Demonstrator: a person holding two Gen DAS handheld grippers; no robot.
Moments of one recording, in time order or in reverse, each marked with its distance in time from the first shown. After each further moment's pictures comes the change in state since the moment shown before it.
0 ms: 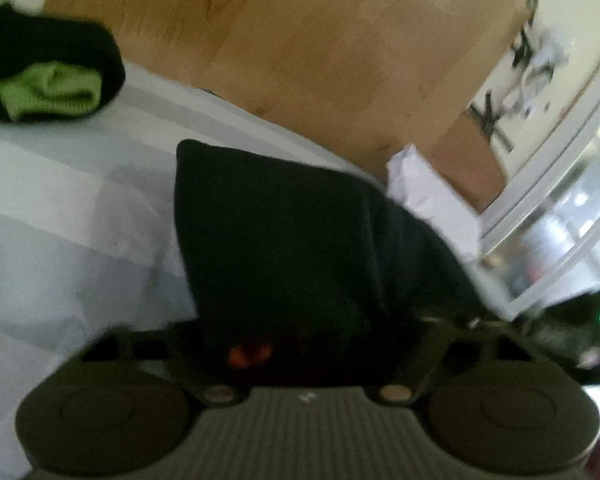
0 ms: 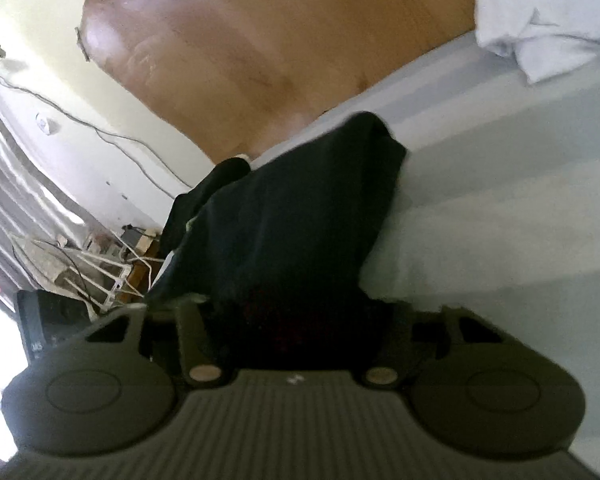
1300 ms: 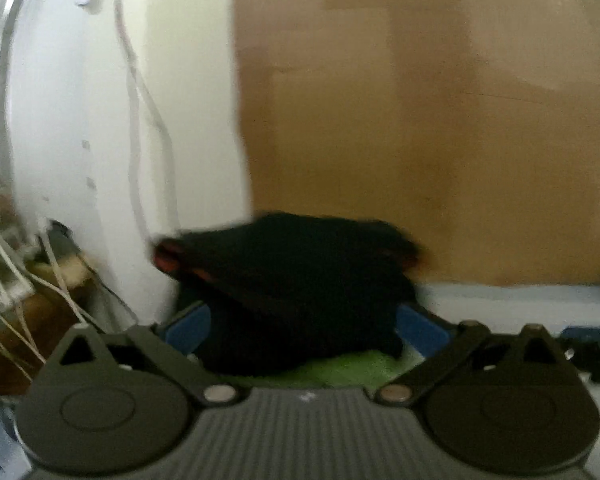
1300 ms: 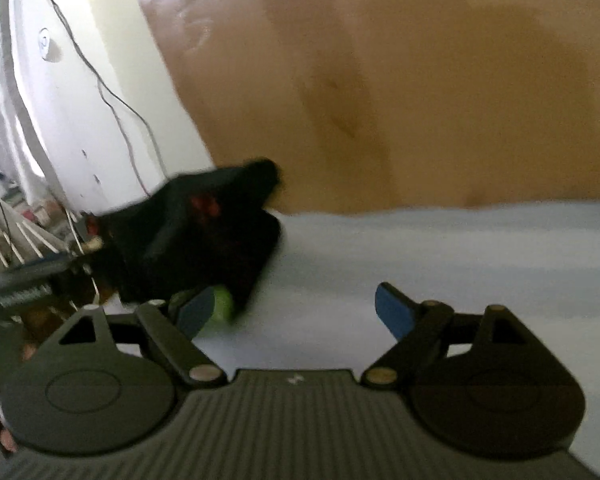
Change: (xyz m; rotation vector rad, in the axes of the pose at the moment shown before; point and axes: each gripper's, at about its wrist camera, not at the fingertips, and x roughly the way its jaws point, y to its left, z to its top) left arm -0.054 0.011 0.092 0.238 -0.383 0.711; right arm 0.149 0.089 0.052 -0.309 -0.097 -0.165
